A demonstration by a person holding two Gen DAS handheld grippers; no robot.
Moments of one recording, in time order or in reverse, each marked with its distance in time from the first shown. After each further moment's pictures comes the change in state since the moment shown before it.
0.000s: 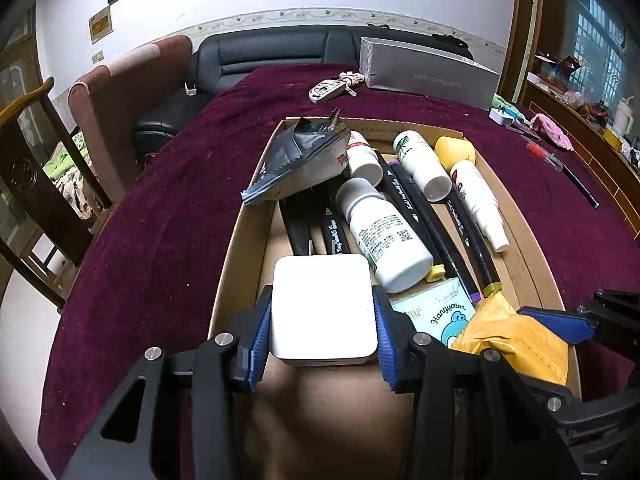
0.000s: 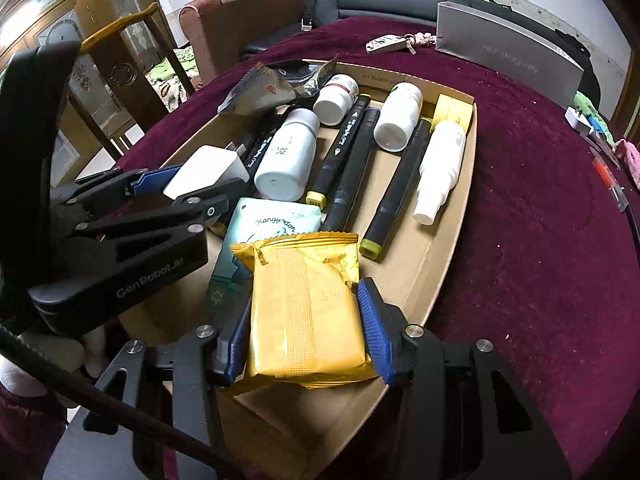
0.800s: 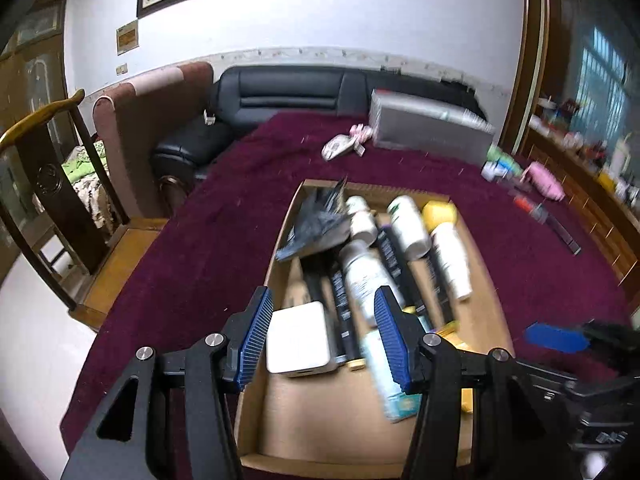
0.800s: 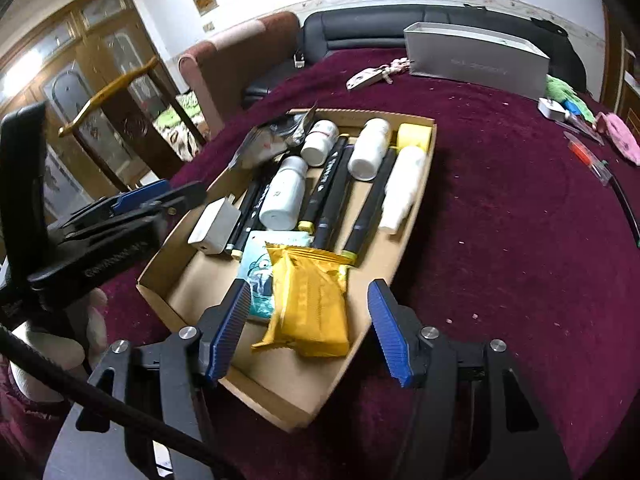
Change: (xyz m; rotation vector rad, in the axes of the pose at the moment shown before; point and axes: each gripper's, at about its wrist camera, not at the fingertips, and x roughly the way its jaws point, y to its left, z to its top) left arm -0.069 0.003 0.014 -0.085 -0.156 -0.004; right arm -0.054 -0.026 -0.009 0.119 -0.139 0.079
